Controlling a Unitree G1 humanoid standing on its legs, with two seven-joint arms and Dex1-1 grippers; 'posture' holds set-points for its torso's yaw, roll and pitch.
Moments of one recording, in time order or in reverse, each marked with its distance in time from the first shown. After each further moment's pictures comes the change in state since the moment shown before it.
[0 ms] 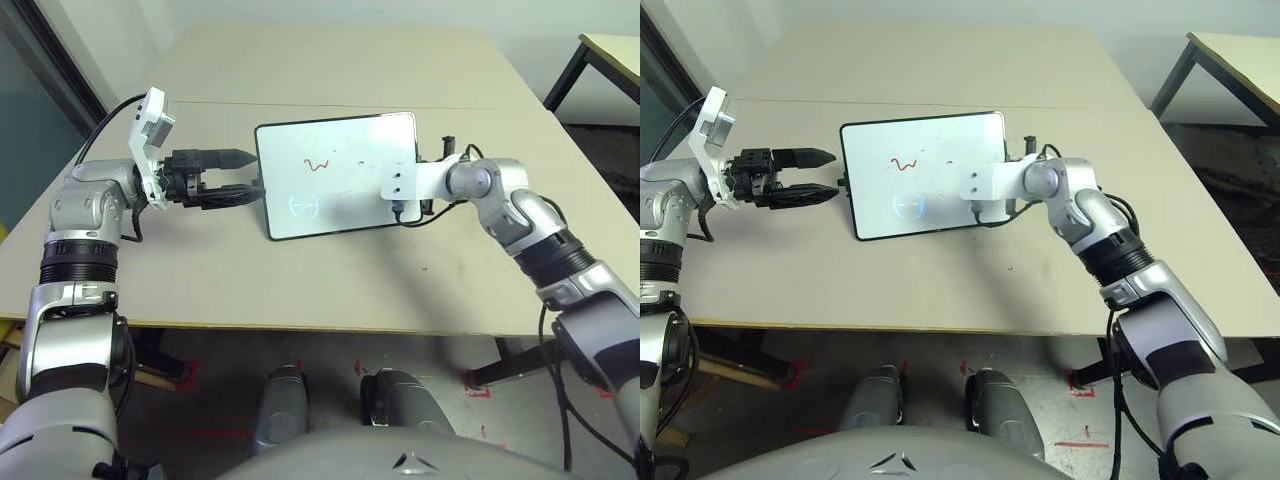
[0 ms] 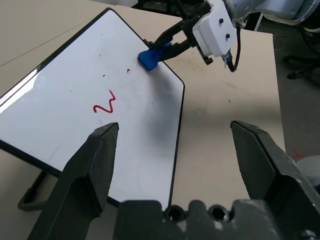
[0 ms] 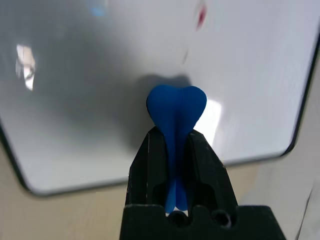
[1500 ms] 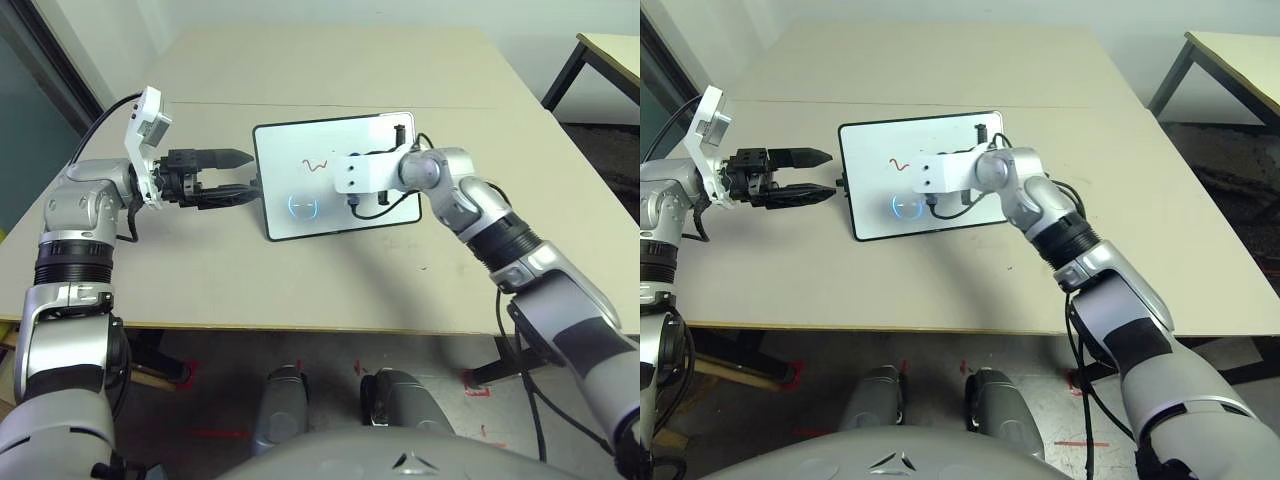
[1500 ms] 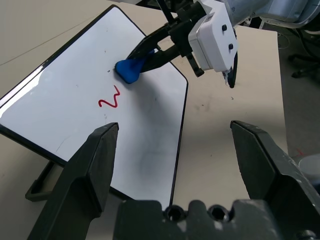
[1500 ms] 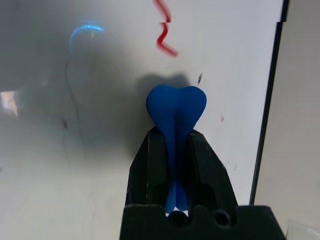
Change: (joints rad) left arm 0.003 0.015 0.000 -0.006 -0.001 0.006 0.005; right arm -0.110 0.150 0.053 0.127 -0.014 -0.036 -0.081
